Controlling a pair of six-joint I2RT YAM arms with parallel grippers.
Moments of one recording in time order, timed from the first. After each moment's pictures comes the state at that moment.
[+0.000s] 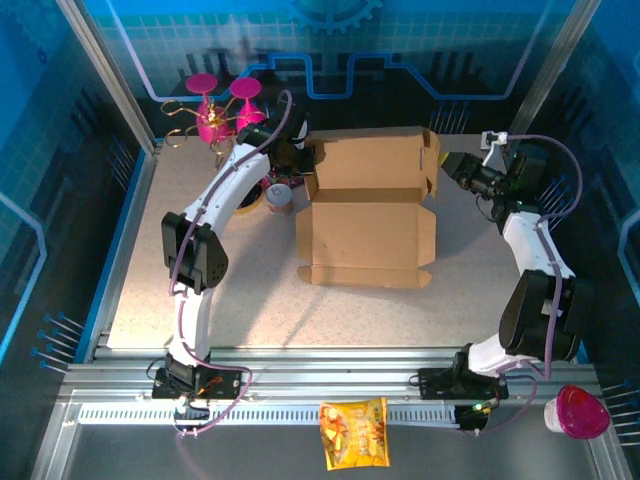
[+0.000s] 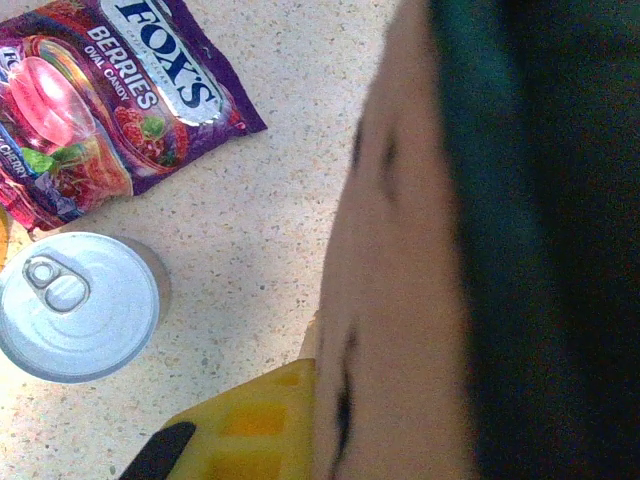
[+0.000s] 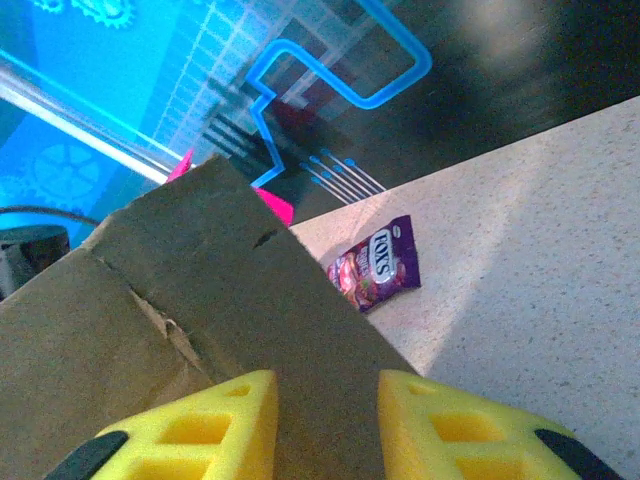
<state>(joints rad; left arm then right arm) -0.38 2.12 2.17 -1.02 0.08 -0.42 -0.25 1.48 1.08 0.11 -0.97 0.64</state>
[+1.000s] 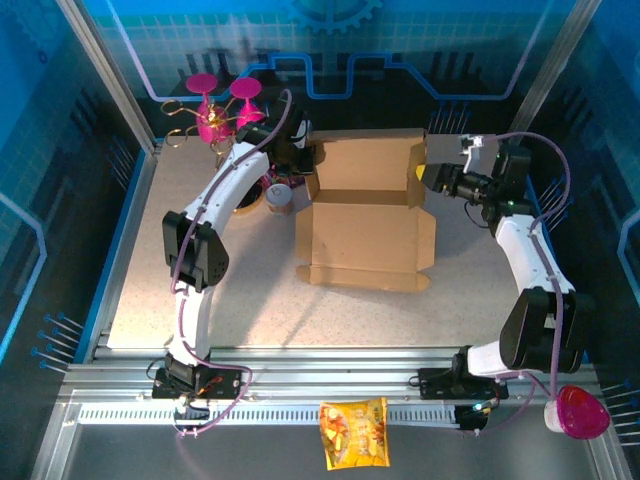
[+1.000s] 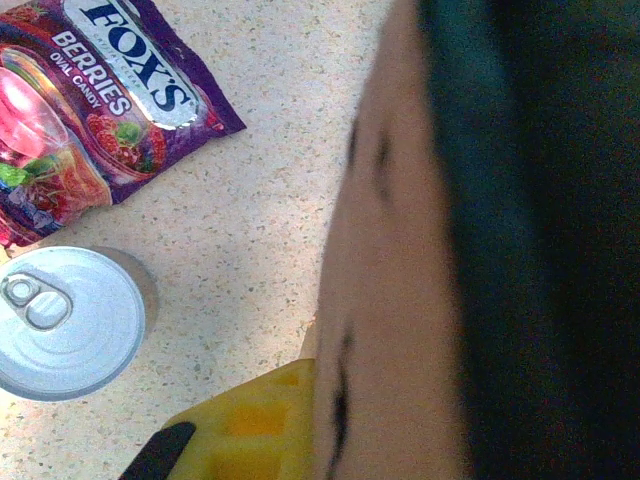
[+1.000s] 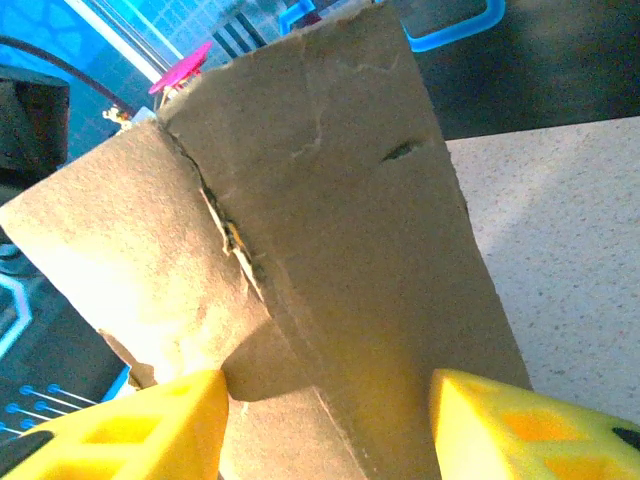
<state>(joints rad) -0.37 2.14 2.19 -1.02 0.14 -0.37 -0.14 1.41 1.11 -0.13 -0.91 0.29</state>
